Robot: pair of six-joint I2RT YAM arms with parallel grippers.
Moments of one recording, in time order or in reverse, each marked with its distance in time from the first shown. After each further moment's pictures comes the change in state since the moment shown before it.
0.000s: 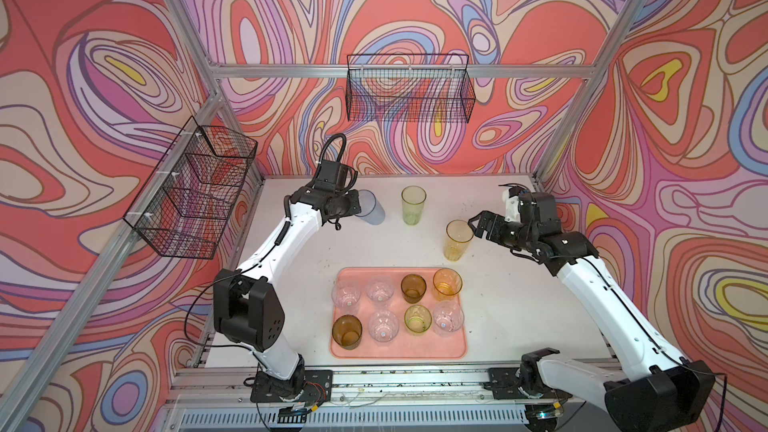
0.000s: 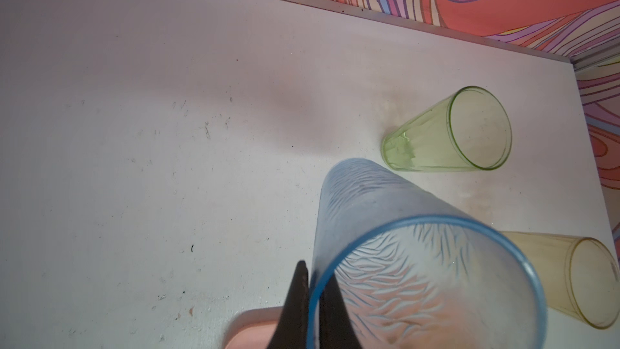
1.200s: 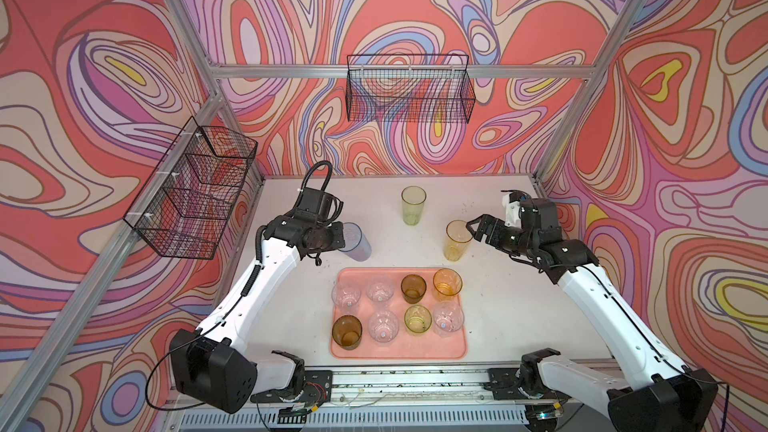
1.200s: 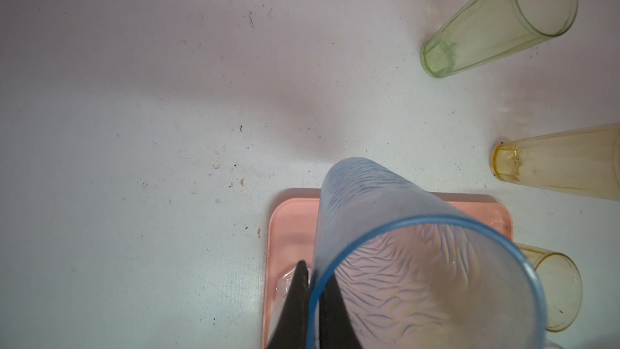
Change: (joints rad) left arm 0.000 -0.295 -0.243 -0.204 -0.014 0.003; right arm 0.000 -0.040 -0.066 0.061 -0.050 0.065
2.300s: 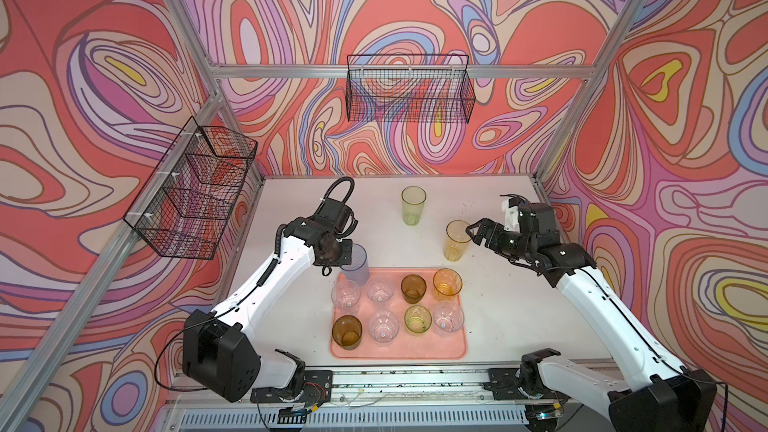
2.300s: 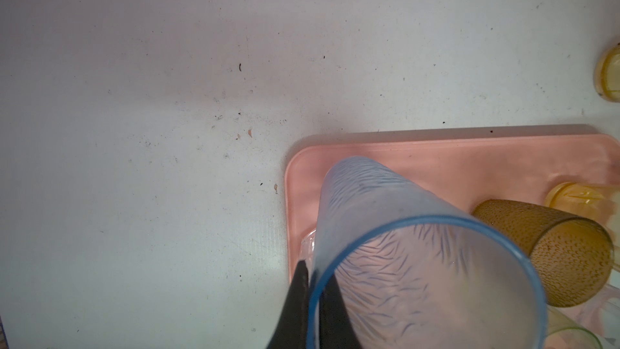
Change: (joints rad) left arm -0.106 0.063 -0.044 -0.114 -0.082 0.047; right arm 0.000 -0.013 -0.046 0.006 -0.001 0.030
